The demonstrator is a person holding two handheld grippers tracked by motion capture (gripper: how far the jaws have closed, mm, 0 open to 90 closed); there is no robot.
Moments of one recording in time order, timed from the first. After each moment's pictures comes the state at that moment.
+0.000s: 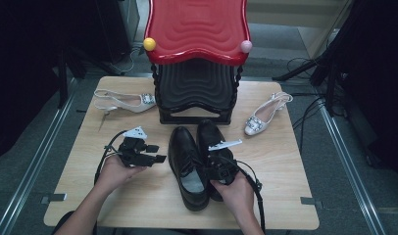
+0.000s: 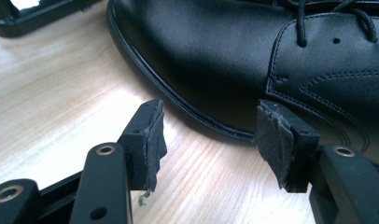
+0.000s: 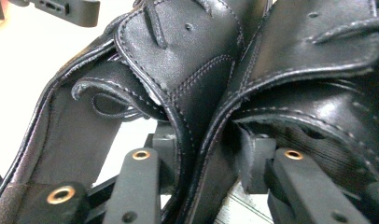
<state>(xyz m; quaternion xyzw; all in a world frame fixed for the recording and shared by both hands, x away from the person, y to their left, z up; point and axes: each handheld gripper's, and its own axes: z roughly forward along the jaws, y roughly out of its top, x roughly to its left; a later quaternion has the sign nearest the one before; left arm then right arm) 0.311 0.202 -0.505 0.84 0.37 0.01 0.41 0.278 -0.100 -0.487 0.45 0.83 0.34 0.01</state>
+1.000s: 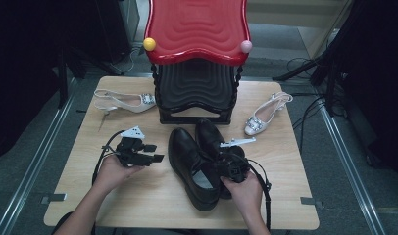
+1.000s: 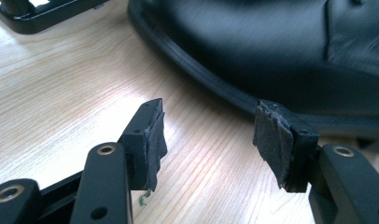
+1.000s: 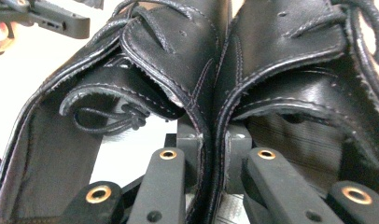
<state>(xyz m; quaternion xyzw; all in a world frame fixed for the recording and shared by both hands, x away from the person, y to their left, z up) 0.312 0.209 -0.506 0.83 0.38 0.03 0.41 0.281 -0.129 -0.473 0.47 0.81 0.35 0.01</state>
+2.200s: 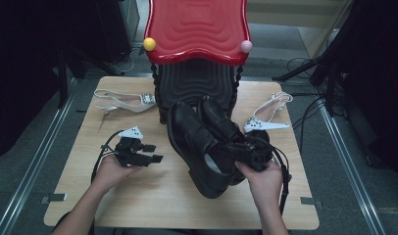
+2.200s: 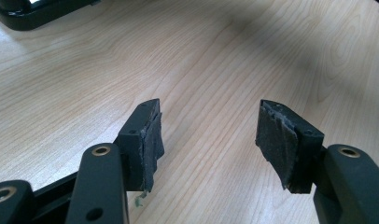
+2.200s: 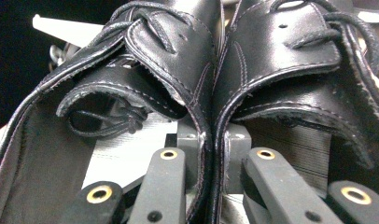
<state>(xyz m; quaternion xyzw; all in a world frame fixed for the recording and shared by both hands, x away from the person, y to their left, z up) 0.317 0.212 -0.510 0.83 0.37 0.01 0.42 0.280 -0.158 -0.389 0.45 0.76 0.47 0.01</state>
